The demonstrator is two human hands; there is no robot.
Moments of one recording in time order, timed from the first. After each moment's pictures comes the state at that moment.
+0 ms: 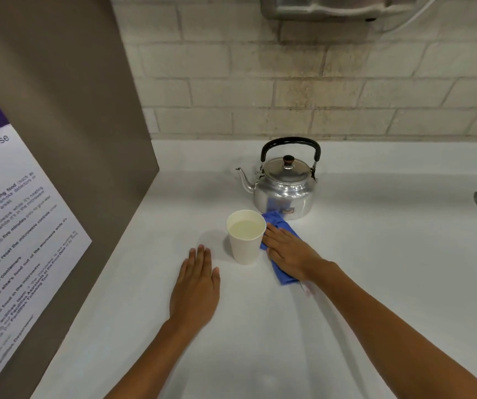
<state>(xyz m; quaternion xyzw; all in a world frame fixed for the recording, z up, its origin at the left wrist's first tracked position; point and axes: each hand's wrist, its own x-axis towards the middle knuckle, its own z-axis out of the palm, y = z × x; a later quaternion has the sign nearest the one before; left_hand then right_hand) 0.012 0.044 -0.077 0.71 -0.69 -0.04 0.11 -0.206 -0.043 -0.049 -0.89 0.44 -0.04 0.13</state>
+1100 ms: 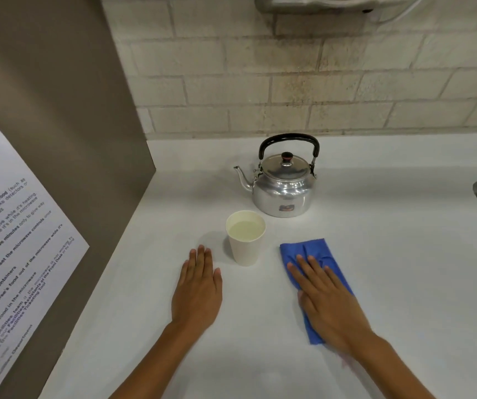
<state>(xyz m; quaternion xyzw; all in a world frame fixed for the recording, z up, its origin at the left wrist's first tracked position) 0.012 0.044 -0.077 0.71 -0.70 -0.03 0.09 -0.236 0.072 -0.053 -0.82 0.56 -0.12 0.05</state>
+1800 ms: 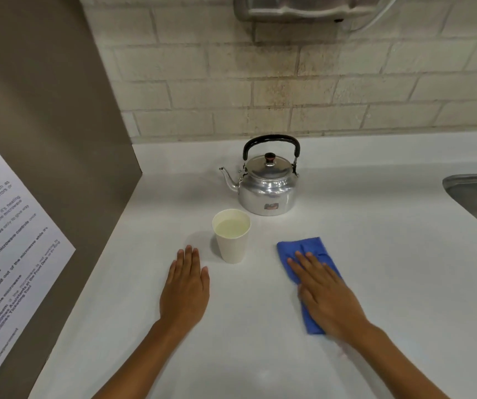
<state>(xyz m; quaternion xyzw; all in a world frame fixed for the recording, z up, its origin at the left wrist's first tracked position) 0.013 0.048 -0.072 0.70 -0.70 -0.04 0.11 -0.261 0.075 -0.056 -0.80 0.59 -0.09 0.05</state>
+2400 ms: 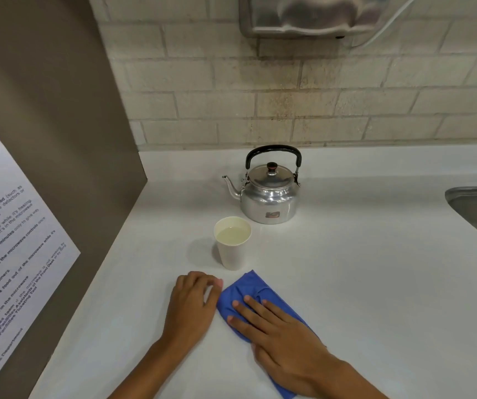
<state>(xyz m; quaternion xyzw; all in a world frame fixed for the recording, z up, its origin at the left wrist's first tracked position) 0.003 0.071 -0.058 0.65 -0.67 -0.15 0.32 -0.196 0.118 -0.024 -0.90 0.43 0.12 0.00</state>
